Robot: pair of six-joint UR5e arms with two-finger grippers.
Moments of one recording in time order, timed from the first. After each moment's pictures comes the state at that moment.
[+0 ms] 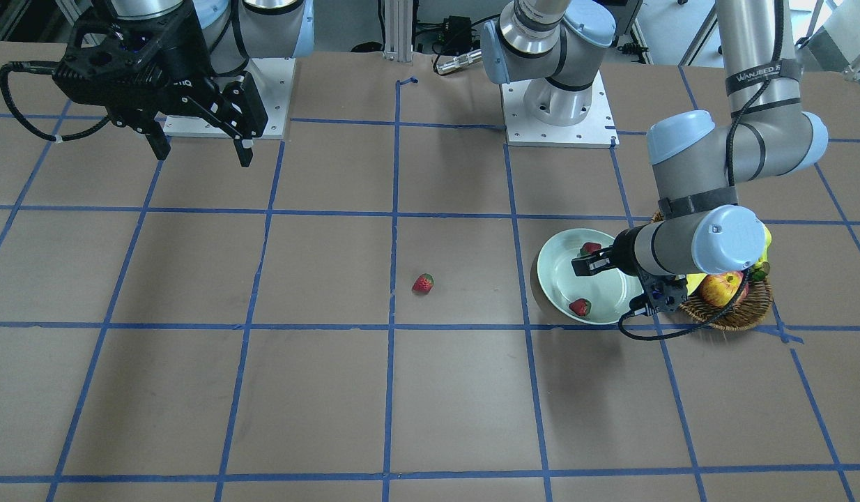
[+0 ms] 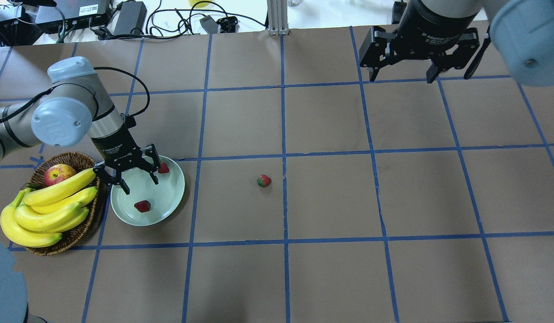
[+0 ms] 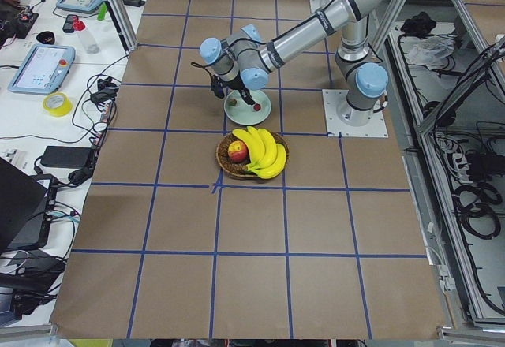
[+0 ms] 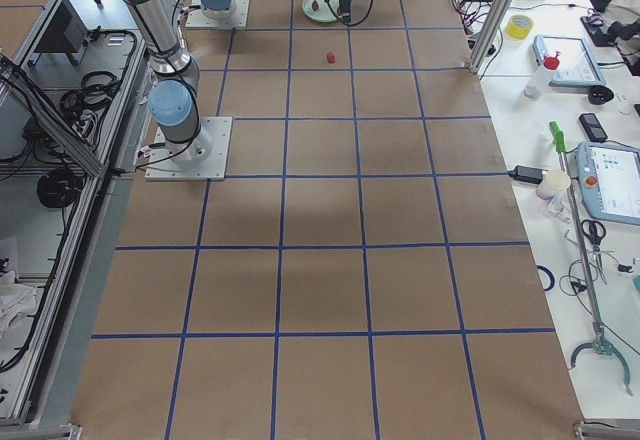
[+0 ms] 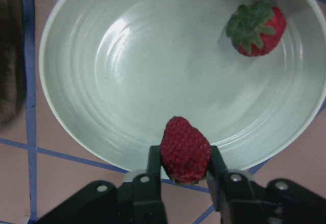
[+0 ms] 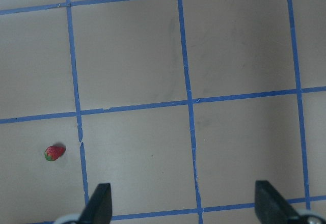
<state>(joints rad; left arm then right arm) -1.32 -1.89 -1.84 -1.44 1.57 -0.13 1.65 -1.60 1.51 -1.63 -1.58 0.17</state>
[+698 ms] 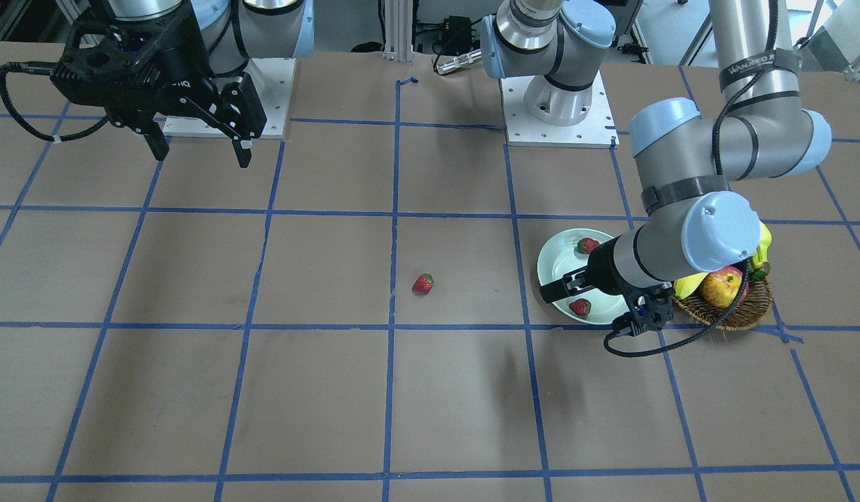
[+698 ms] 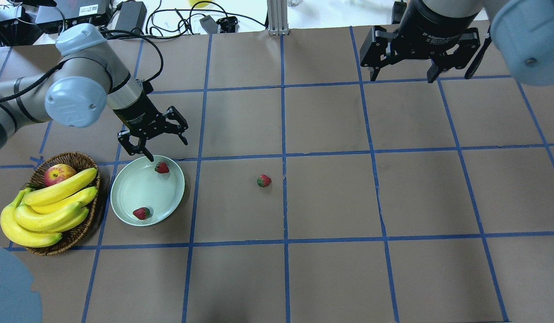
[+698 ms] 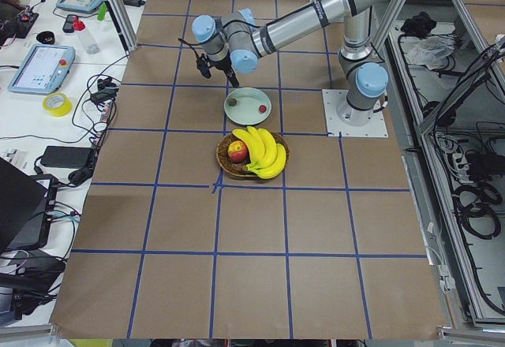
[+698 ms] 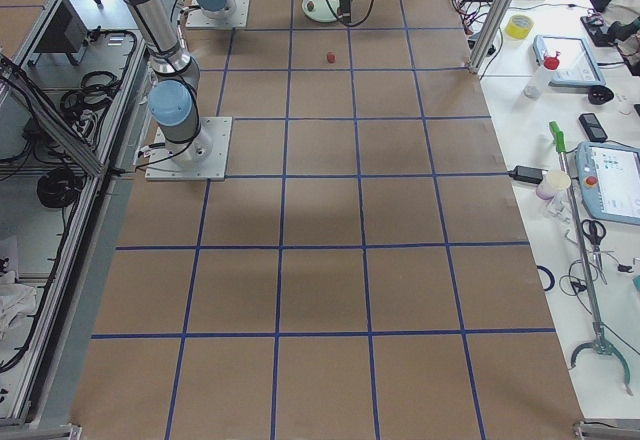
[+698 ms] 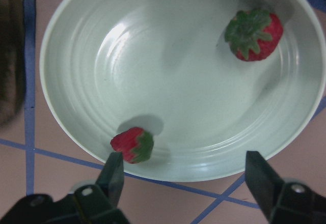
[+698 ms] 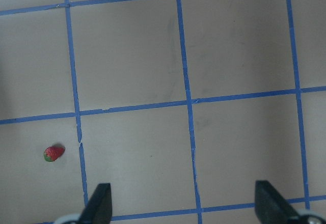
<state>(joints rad) -1.46 -1.89 -1.73 -1.34 1.40 -0.25 1.65 -1.60 1.51 -1.63 -1.58 0.17</state>
